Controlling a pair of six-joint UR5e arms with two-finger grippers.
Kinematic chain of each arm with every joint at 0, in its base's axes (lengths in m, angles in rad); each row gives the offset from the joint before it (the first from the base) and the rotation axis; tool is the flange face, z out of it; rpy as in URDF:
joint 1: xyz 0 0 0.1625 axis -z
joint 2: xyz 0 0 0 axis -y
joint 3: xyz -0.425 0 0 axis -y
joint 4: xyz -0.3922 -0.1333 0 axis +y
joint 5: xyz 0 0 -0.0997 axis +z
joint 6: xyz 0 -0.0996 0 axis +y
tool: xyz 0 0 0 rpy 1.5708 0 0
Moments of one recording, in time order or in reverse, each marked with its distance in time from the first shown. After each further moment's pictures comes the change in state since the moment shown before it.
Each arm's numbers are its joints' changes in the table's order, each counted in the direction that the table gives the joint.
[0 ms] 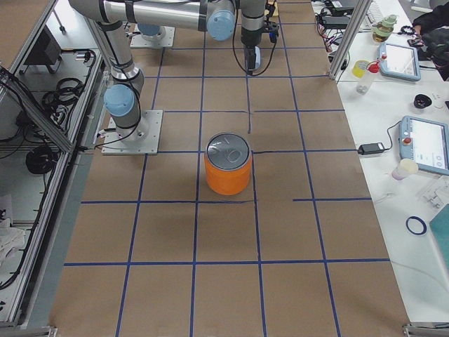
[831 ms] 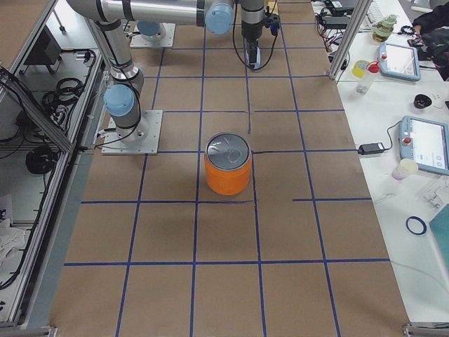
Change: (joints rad) left arm 0.019 -0.050 -0.042 -0.022 0.113 0.019; right arm -0.009 -0.014 -0.024 -0.007 -0.040 -0.006
